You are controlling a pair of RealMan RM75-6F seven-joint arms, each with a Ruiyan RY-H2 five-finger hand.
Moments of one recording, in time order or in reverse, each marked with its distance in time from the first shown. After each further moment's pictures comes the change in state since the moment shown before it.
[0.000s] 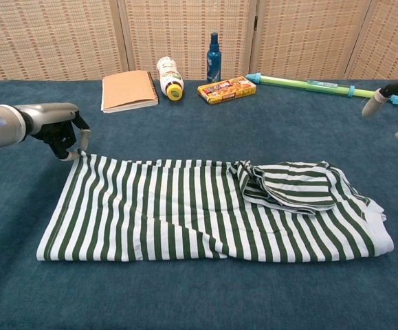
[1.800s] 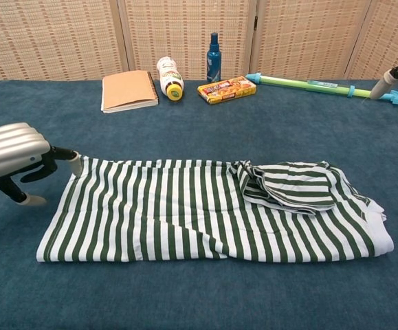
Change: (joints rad) left arm 0.279 -0.091 0.309 0.454 1.086 0.534 -0.584; right arm -0.015 0.028 0.027 -0.050 0.026 0.030 -0.019
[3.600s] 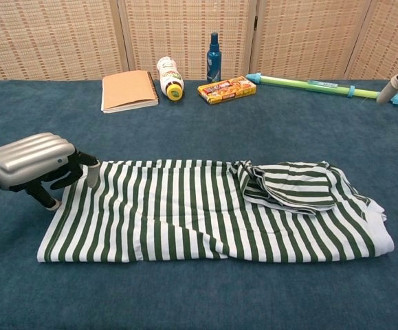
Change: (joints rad) left arm -0.007 -0.113 -0.063 0.045 -0.020 -0.041 -0.125; right arm -0.013 -0.004 -0.002 0.020 0.008 -0.003 0.016
